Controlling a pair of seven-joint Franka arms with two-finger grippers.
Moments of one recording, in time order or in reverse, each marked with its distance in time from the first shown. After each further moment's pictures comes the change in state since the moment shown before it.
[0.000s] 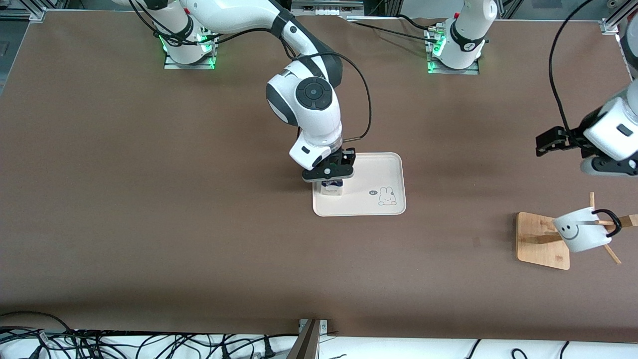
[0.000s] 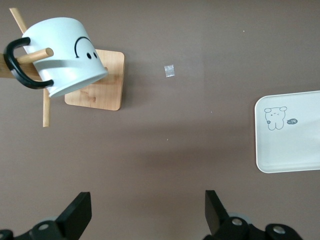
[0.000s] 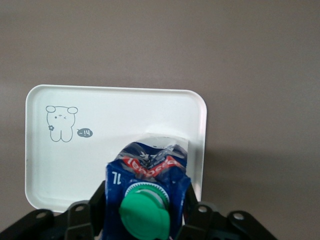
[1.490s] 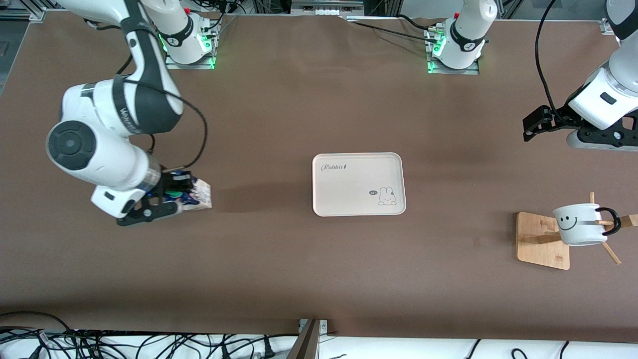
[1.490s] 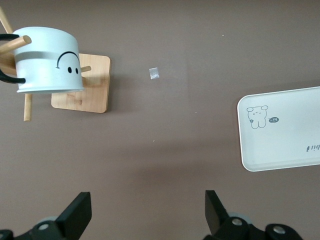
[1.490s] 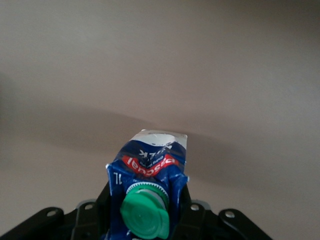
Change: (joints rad) left arm -0.072 -0.133 0.062 -0.166 -0.073 0.083 0.006; right arm -0.362 -0.328 -0.250 -0.290 0.078 -0.278 -0.793
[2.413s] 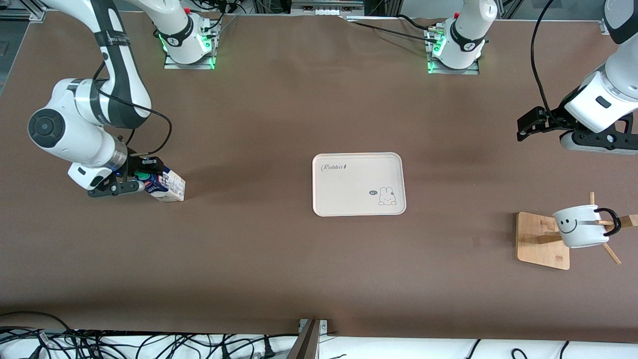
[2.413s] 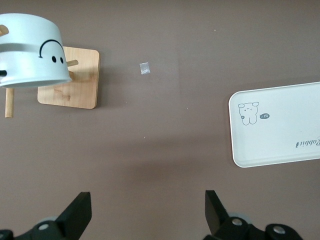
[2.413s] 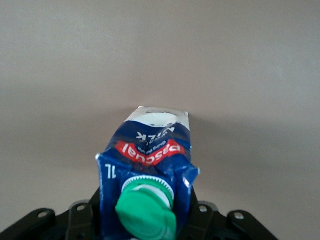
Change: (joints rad) left arm -0.001 0.011 -0.001 0.000 -0.026 -0.011 0.000; right arm 0.004 -0.183 -0.132 -0.558 0.024 0.370 -0.093
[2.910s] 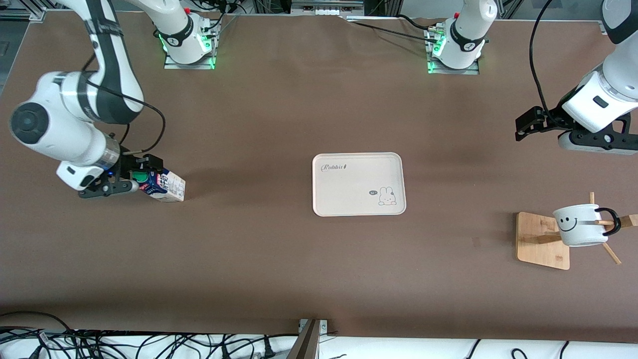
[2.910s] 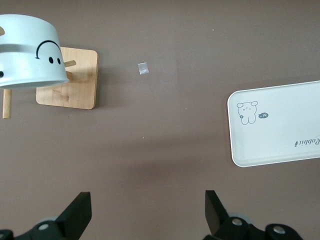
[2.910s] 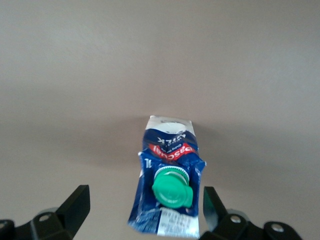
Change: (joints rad) left arm -0.001 0.000 -0.005 0.000 0.000 0.000 0.000; right arm 0.005 -0.026 0.000 0.172 0.001 -0.179 0.004
